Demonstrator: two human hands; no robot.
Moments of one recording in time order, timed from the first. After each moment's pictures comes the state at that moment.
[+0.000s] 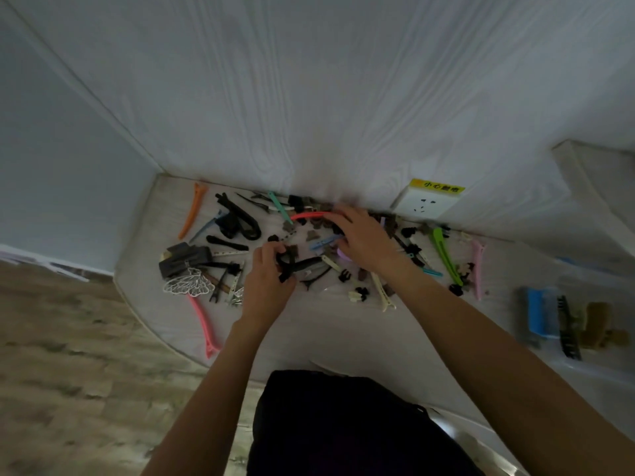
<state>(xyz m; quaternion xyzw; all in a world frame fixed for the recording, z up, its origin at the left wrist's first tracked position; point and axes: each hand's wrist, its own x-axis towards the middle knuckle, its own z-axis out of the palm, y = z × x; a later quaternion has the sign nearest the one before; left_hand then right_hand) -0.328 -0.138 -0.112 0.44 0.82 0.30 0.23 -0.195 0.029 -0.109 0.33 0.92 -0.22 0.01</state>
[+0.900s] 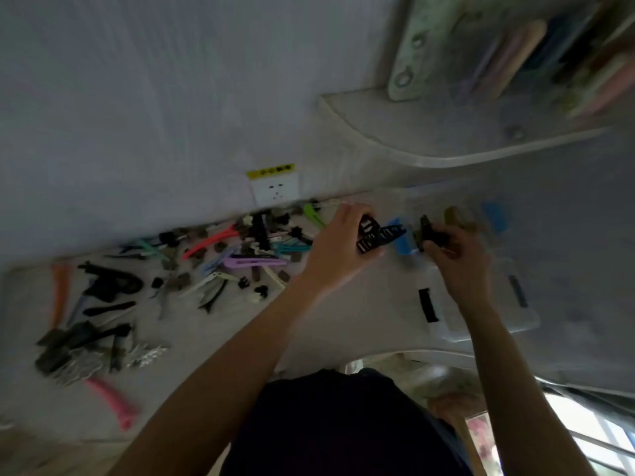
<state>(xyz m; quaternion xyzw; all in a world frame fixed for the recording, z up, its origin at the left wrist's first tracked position) -0.105 -0.034 -0.031 0.75 0.51 0.29 0.31 0.094 -0.064 -0.028 0.73 0.52 -0.27 -0.37</state>
